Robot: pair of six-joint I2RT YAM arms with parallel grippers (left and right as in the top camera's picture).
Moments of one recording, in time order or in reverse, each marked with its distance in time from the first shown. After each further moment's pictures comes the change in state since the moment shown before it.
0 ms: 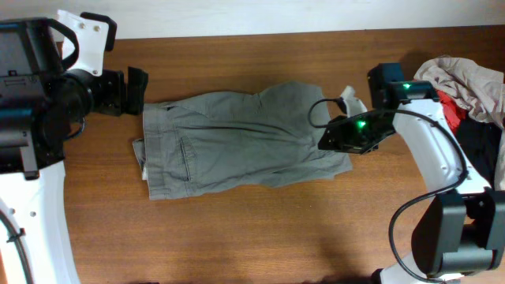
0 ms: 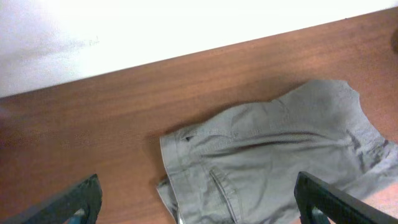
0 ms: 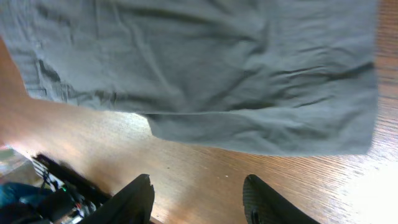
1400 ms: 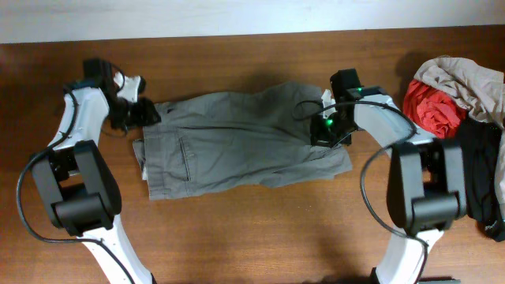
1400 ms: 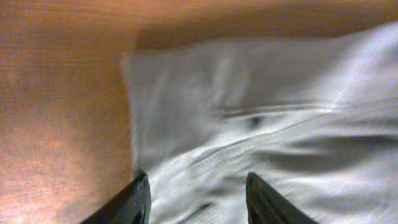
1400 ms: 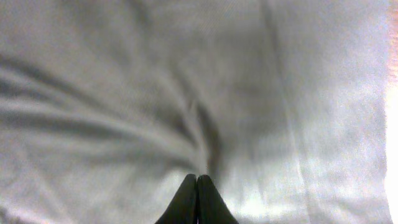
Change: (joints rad) left arm 0.144 0.655 -0.334 0.357 0.188 -0.072; right arm 0.086 0.263 -0.011 0.332 0.193 0.225
